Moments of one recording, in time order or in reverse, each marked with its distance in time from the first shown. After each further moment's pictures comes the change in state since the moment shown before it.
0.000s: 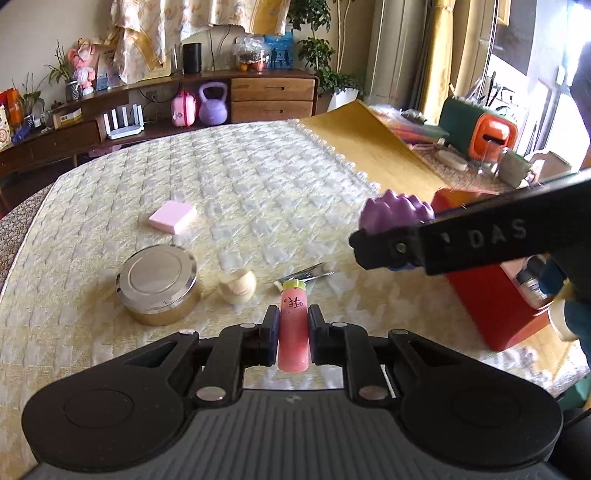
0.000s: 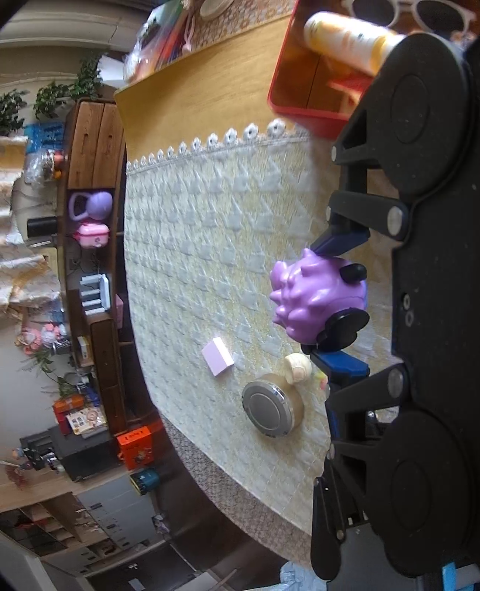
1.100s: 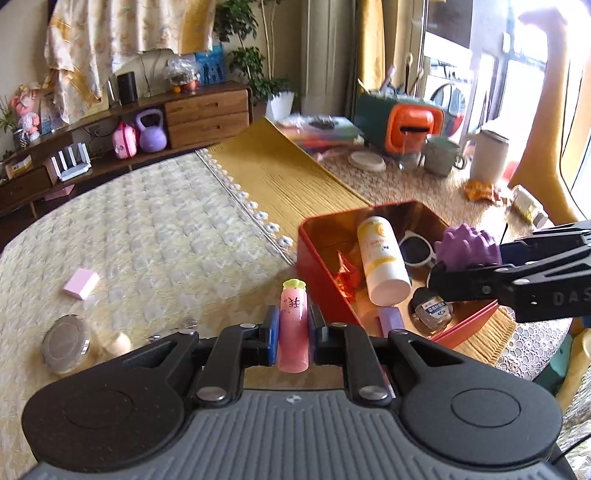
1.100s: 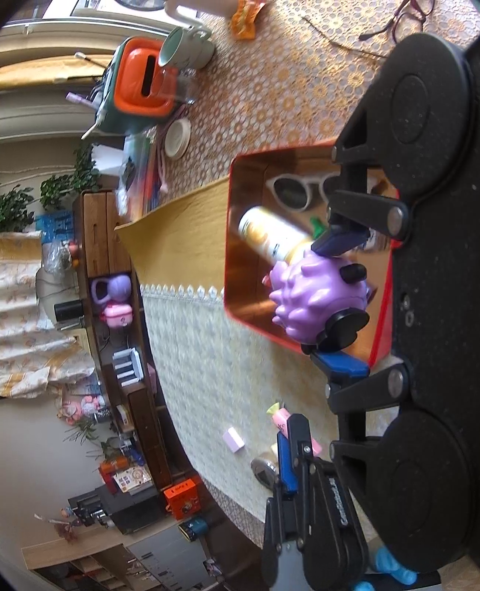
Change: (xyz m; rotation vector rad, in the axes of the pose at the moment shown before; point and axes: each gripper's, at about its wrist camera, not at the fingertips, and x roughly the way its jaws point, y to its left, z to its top) left arm -0.002 -0.130 0.040 0.165 0.012 -0.085; right arm -0.120 -0.107 -0.072 0.145 -0.094 -0.144
